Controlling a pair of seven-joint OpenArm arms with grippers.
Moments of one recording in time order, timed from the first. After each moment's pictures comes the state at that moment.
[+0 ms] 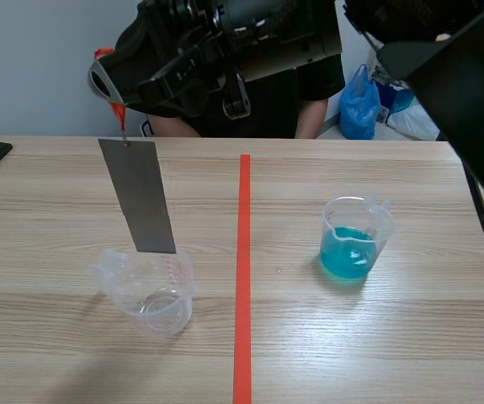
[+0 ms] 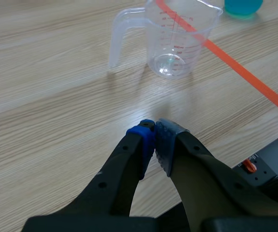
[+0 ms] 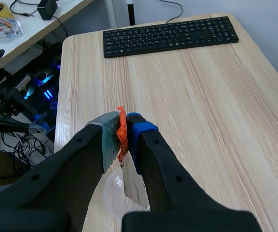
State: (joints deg) left arm 52.3 -18.3 -25.7 84.8 11.8 -43.9 -48.7; right arm 24.8 11.6 -26.4 103.2 55.8 38.6 -57.3
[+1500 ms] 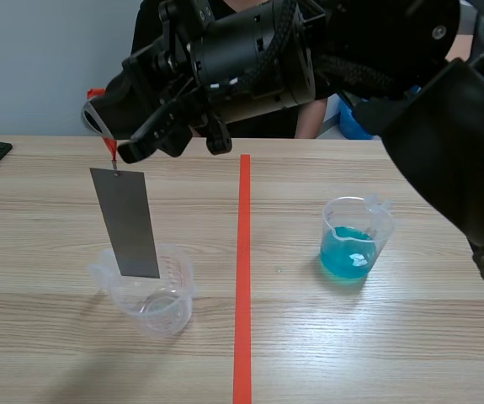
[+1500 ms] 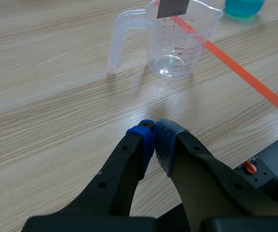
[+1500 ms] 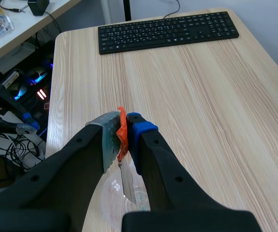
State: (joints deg) left arm 52.3 -18.3 -25.7 84.8 11.5 -43.9 -48.8; right arm 21.8 11.7 -30.9 101.1 46.8 39.4 -48.1
